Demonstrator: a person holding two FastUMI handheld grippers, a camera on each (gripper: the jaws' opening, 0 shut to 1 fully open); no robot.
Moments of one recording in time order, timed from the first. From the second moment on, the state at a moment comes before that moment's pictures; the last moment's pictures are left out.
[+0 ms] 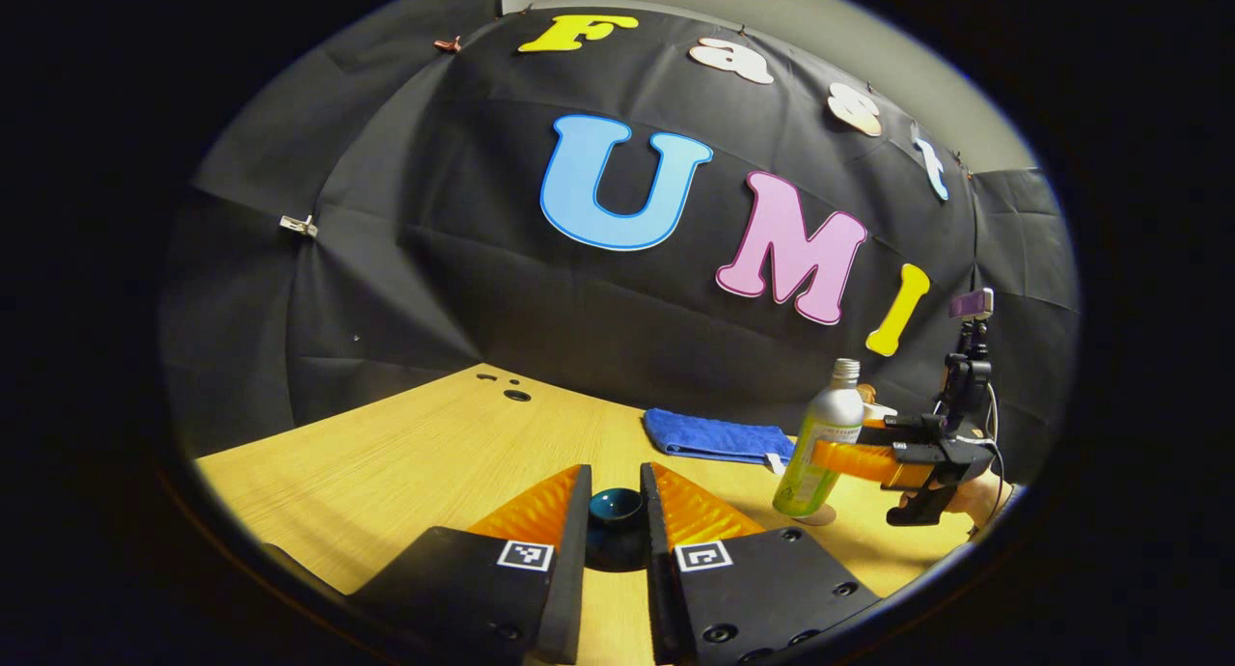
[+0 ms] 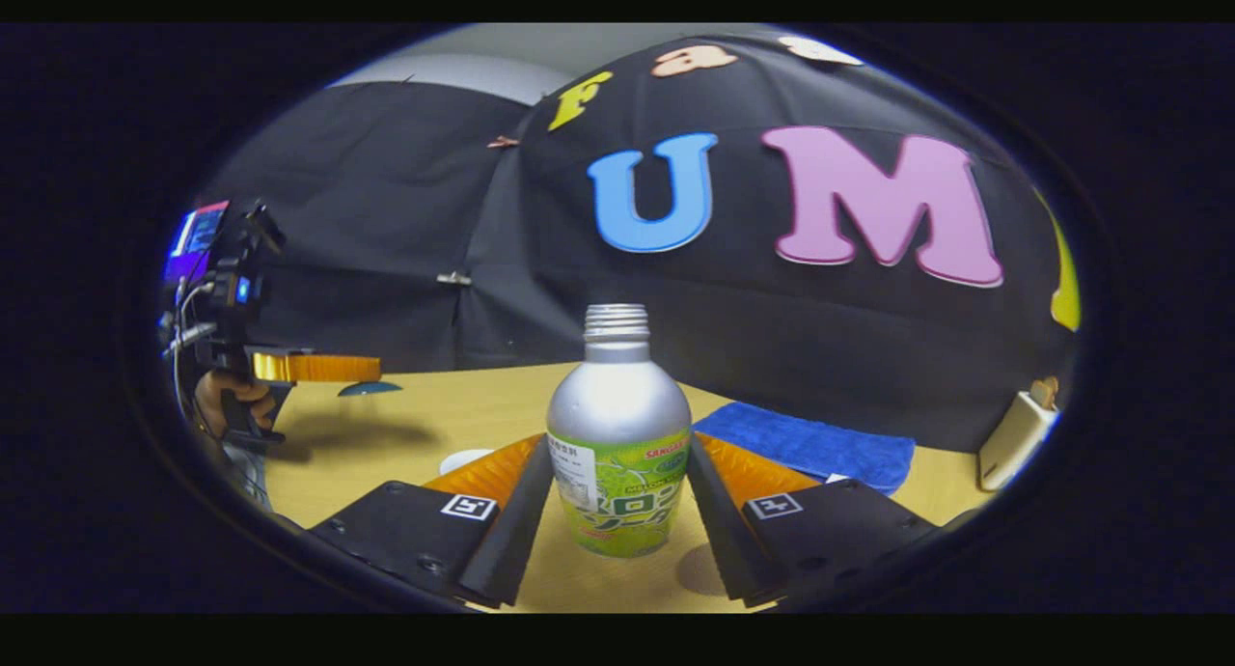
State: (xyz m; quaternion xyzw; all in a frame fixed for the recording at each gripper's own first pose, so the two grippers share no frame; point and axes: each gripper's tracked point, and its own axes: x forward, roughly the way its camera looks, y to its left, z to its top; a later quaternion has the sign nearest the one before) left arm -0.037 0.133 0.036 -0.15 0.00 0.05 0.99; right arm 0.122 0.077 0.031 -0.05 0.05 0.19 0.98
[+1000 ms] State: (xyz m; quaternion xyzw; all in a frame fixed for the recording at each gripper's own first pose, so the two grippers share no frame) left arm -0.027 0.125 0.022 -0.13 0.03 0.05 0.99; right arm 0.152 -0.034 -0.001 0.03 0.05 0.12 0.99
